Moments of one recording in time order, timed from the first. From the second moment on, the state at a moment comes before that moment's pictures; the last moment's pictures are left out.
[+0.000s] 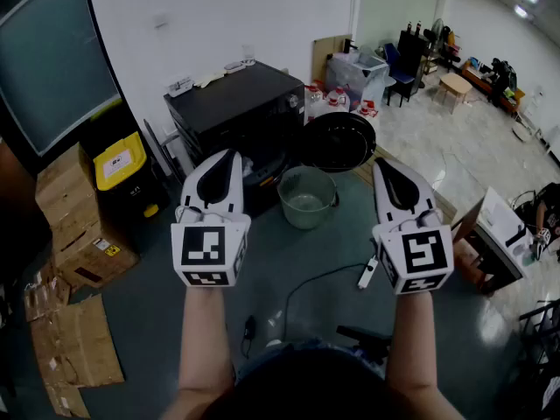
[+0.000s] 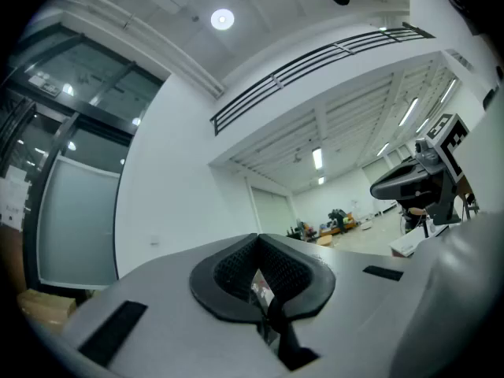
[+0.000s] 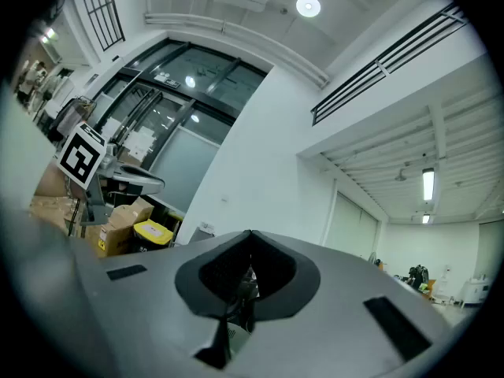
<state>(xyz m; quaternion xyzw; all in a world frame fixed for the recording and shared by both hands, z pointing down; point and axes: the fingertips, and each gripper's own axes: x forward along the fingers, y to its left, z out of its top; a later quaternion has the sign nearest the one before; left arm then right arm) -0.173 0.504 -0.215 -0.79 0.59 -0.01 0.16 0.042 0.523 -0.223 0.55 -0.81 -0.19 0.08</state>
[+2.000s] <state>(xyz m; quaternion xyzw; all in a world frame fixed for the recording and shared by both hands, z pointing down) -0.227 0.379 -0.115 -0.81 0.58 -0.06 0.04 -0.002 0.403 -0.121 0.56 -0.81 -0.09 0.16</state>
